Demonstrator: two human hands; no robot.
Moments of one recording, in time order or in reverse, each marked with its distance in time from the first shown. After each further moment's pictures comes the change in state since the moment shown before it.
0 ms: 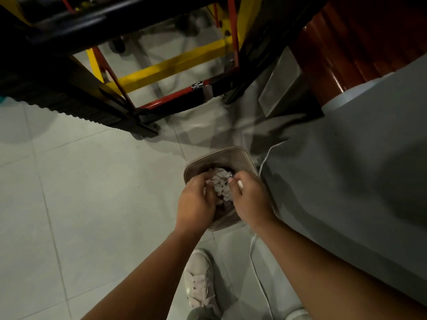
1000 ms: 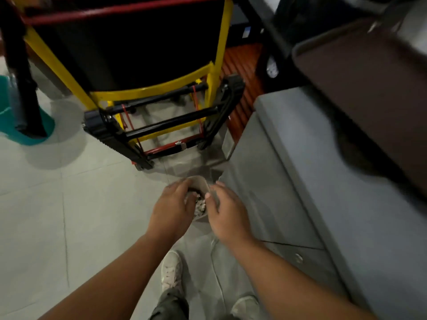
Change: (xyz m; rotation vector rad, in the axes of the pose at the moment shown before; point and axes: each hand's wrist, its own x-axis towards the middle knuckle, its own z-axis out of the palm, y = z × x) left_hand -0.155 0.255 -0.177 0.232 0.011 0.201; right_hand -0.168 -0.175 -0.250 -0.024 0.020 -0.114
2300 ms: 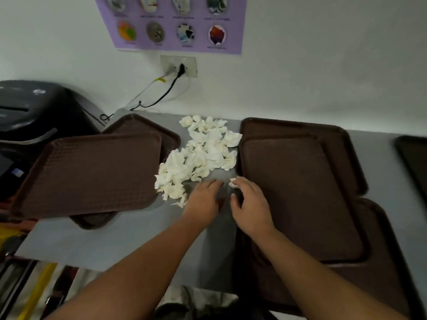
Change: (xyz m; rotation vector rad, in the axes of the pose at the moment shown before) left_hand -0.146 0.496 0.116 0.163 -0.580 1.163; right_hand -0.327 0.118 -0.390 -0.008 0.919 0.568
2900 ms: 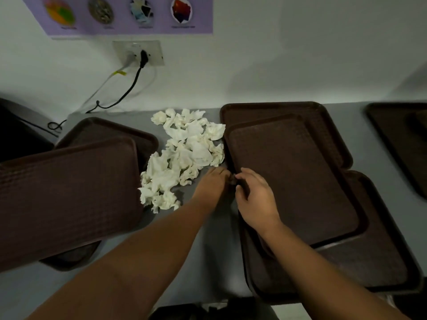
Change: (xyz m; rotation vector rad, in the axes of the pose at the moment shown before) left_hand 0.082 -0.006 0.034 0.001 -0.217 0.272; right_hand 0.012 0.008 0.009 -0.018 0.142 0.208
